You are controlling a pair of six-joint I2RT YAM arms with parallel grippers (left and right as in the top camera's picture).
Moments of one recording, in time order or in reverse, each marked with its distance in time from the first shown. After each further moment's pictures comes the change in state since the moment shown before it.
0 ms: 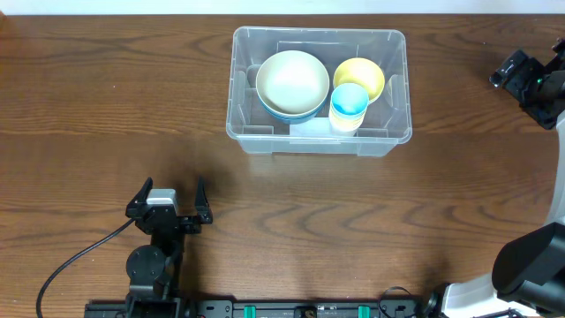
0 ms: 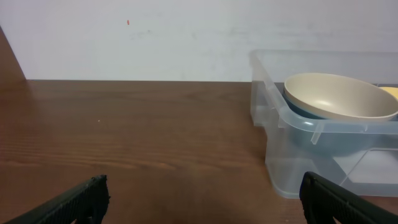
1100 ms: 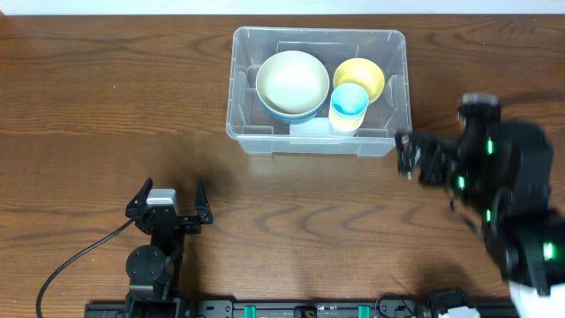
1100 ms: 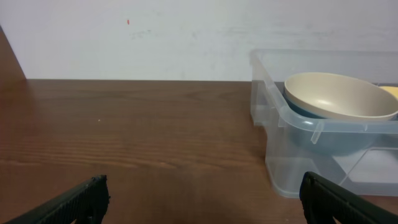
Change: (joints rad) left arm 0.000 0.000 0.004 -0.006 0.000 0.000; right arm 0.557 -0.821 -0.495 0.010 -0.008 0.000
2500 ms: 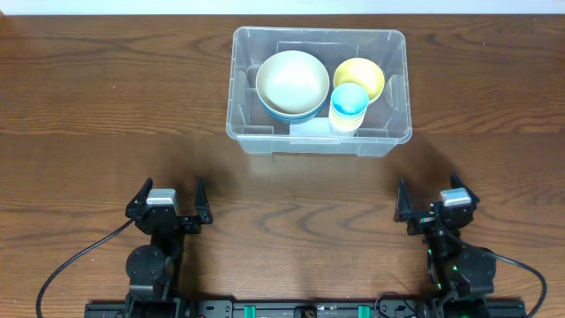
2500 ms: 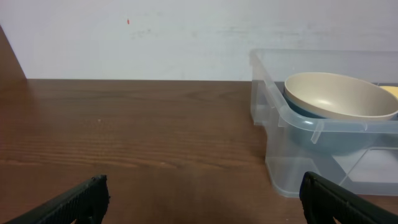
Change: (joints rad) left arm 0.000 0.000 0.001 -0.002 0.000 0.000; right arm -0.087 -0.868 -1.123 0.840 0.078 -0.432
